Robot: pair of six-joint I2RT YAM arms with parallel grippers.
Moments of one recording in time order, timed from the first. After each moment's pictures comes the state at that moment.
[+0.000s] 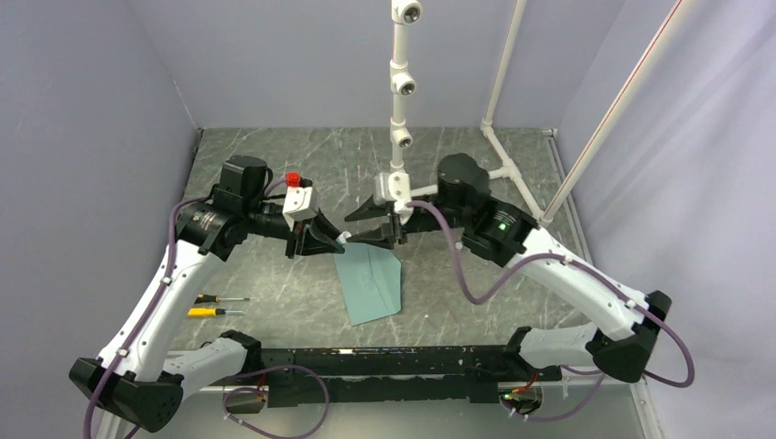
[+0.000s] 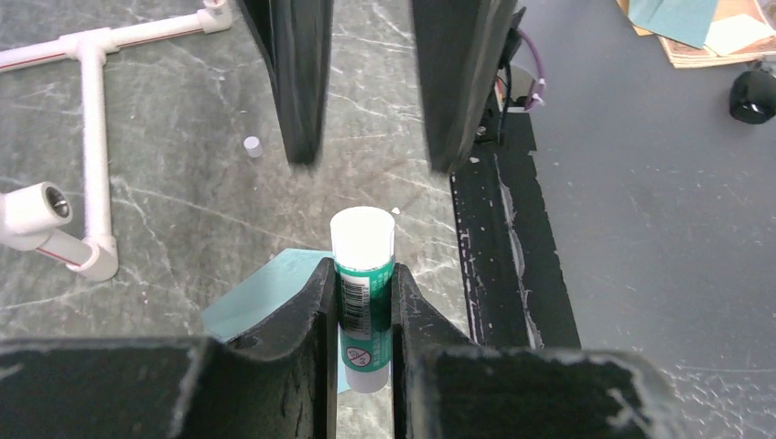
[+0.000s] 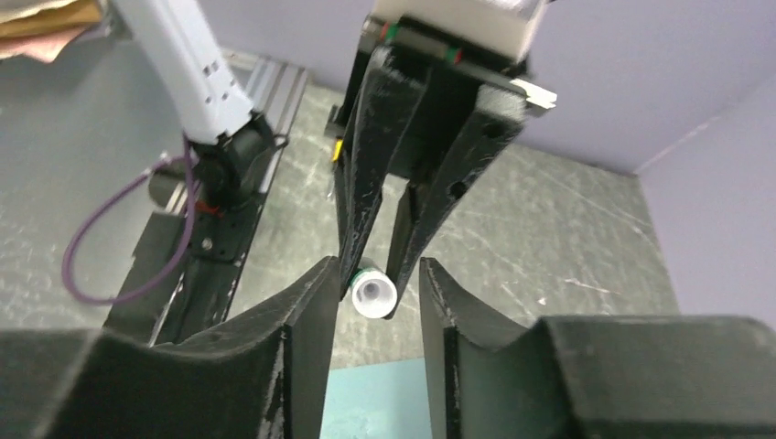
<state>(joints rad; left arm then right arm) -0.38 1.05 1.23 -0.83 1.14 0.61 0.91 1.21 1.32 -0.20 -0.69 -0.35</state>
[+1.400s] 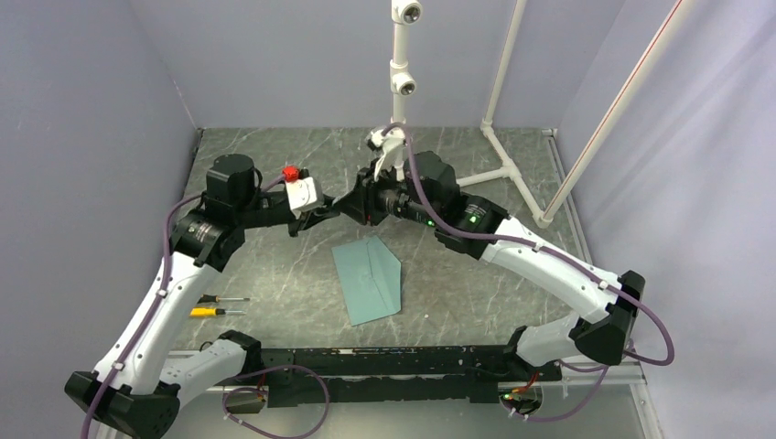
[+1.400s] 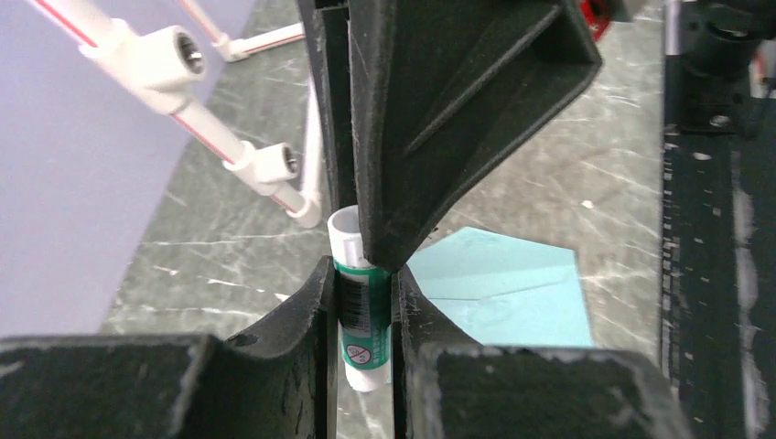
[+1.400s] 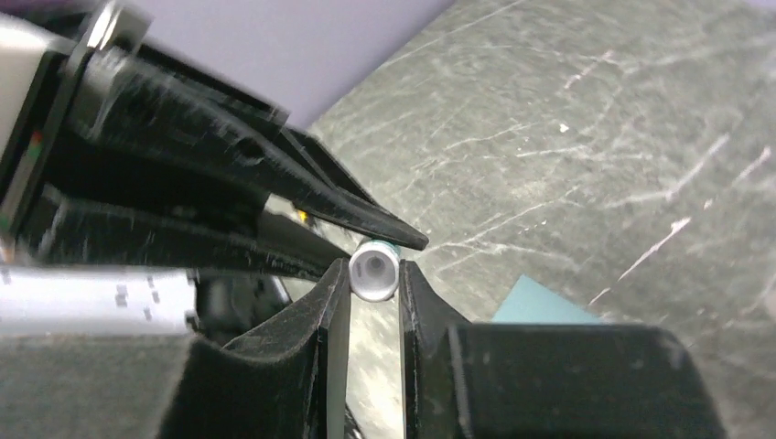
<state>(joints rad) -0.38 0.99 1.18 -0.57 0.84 0.58 0.95 1.37 1.43 -0.27 -0.16 0.28</state>
